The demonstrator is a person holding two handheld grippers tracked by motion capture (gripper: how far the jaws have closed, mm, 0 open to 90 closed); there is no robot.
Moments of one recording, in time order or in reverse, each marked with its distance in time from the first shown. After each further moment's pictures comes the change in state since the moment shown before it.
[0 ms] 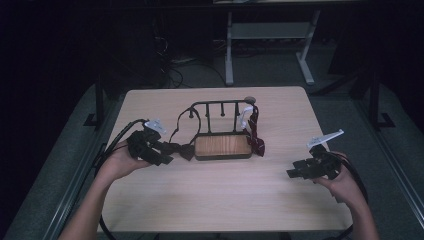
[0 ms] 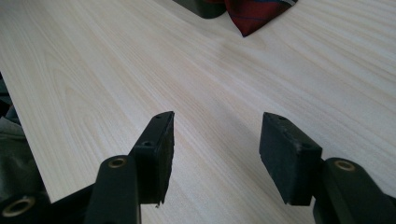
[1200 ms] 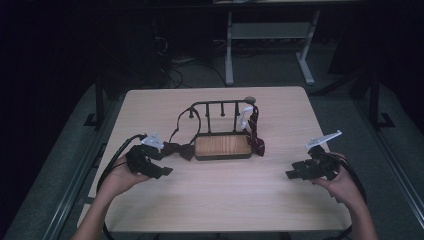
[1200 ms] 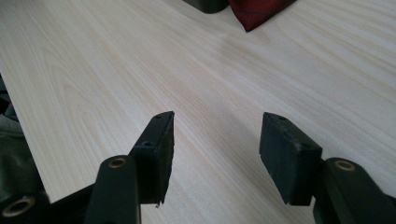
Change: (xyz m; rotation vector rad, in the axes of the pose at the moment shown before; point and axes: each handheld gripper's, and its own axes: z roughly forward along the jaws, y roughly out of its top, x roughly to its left) left arm -0.013 -0.035 0.022 -0.064 0.023 -0.023; right arm 0.000 -0.001 0.004 0.010 0.003 0.000
